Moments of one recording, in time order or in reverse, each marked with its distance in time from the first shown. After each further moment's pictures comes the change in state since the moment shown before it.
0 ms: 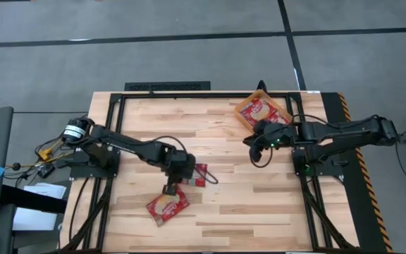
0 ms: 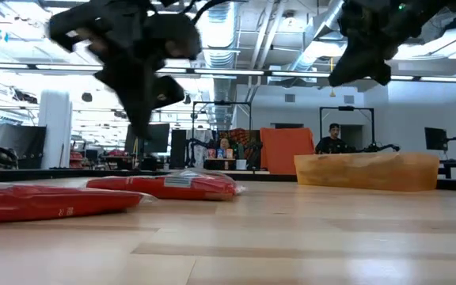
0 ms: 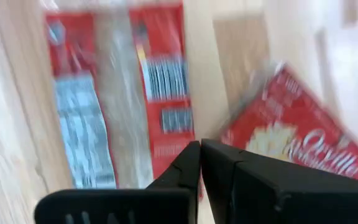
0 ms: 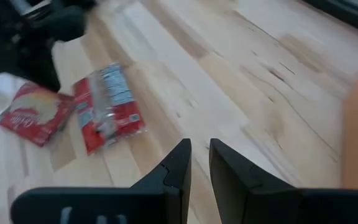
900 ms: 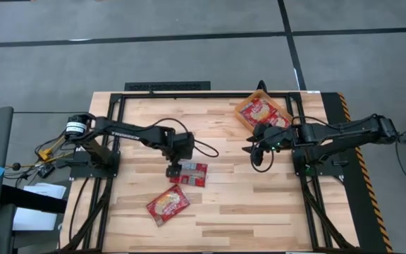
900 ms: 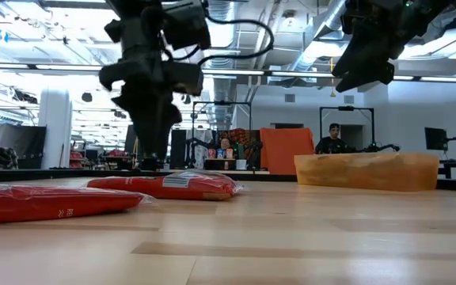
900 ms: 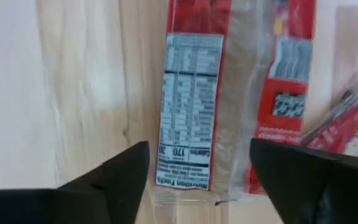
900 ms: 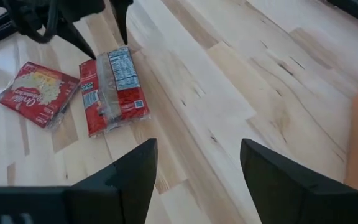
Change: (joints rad) left arm 0.227 0.002 -0.069 0.028 0.021 0.051; right arm 0.050 0.002 0.000 -0.028 0.011 -0.018
